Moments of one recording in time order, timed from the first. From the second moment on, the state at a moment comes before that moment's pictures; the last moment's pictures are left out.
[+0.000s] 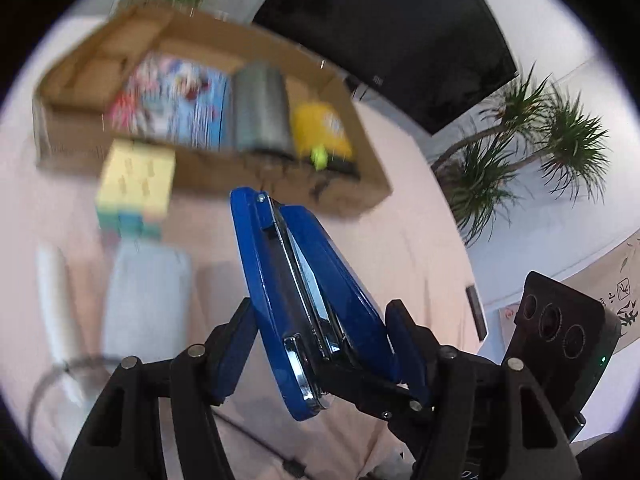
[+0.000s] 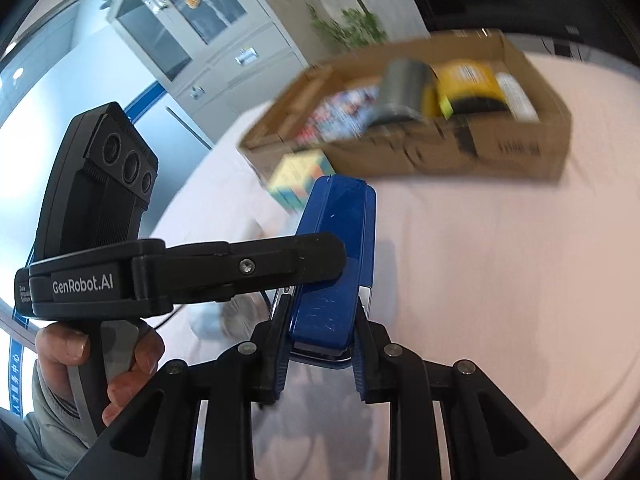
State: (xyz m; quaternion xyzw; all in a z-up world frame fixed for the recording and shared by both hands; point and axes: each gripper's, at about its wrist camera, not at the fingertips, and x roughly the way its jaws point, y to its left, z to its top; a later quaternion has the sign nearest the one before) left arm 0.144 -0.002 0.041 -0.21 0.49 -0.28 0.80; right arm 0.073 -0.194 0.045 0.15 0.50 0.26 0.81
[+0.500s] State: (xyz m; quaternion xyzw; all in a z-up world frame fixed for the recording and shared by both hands) left arm 0.314 0.081 0.077 -0.21 0.49 -0.28 0.80; right arm 0.252 -0.111 0.092 0.15 0.47 0.26 0.83
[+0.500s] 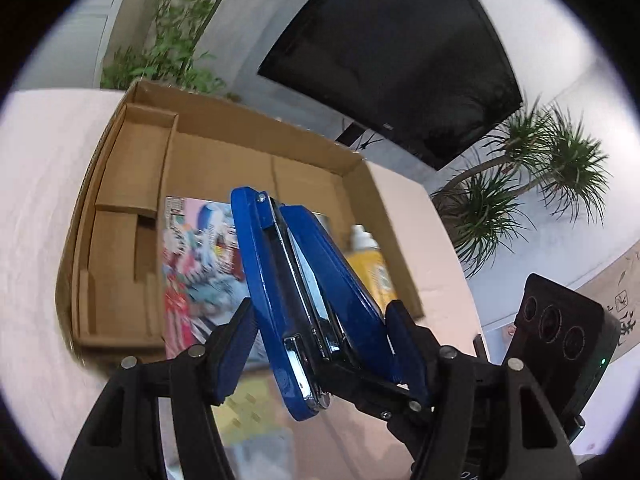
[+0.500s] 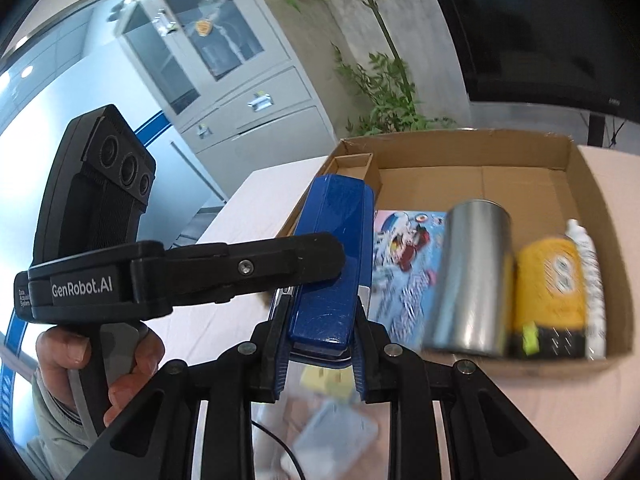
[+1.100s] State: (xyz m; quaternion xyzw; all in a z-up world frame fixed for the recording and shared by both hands) left arm 0.350 0.094 0.045 -0.13 0.51 -0.22 0.82; right arm 0.302 -0.069 -0.017 0.20 0.54 0.20 0.79
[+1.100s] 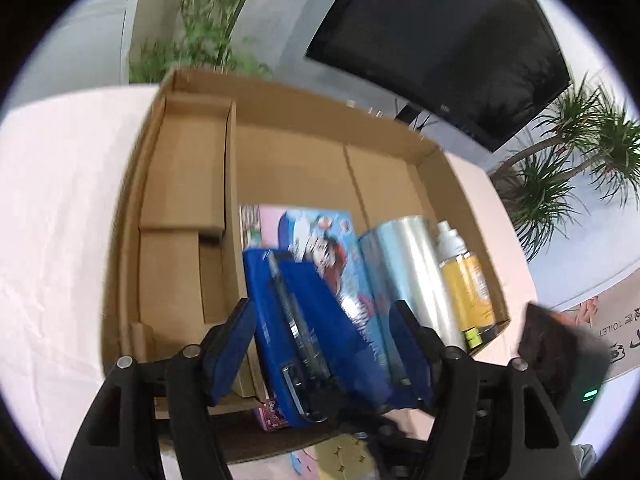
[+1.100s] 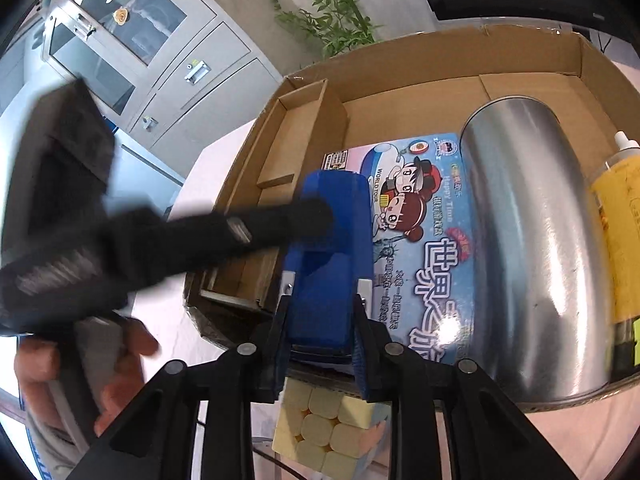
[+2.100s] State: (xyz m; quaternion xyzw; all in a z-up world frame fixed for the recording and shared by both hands) left arm 0.191 0.137 0.105 -0.09 0.37 -0.09 0.92; right arm 0.227 -0.079 0.037 0.07 0.43 0.23 0.87
